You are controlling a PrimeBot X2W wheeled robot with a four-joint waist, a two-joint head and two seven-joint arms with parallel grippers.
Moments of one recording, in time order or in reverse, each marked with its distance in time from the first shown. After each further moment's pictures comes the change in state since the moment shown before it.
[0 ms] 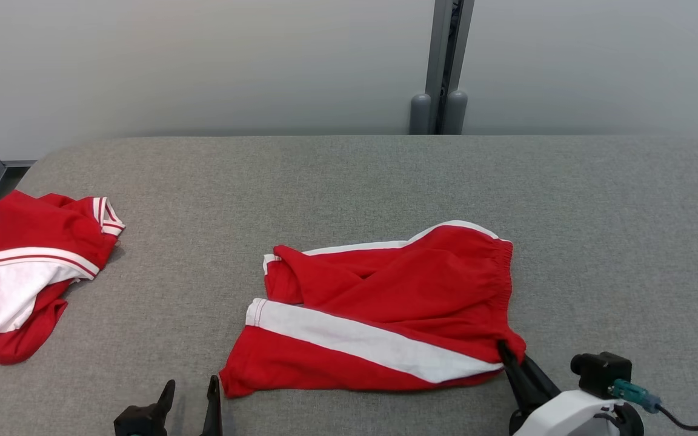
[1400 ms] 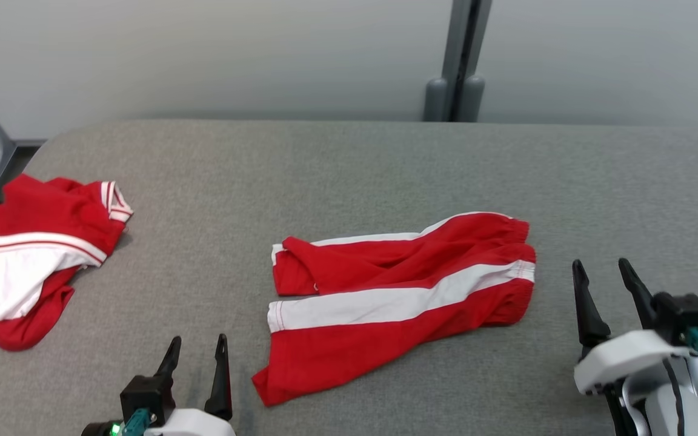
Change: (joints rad) left arm -0.041 0.000 -0.039 -0.124 0.029 0.036 0.000; right arm -0.096 0.042 -0.452 -0.068 -0.460 0.000 0.000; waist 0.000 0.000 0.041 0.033
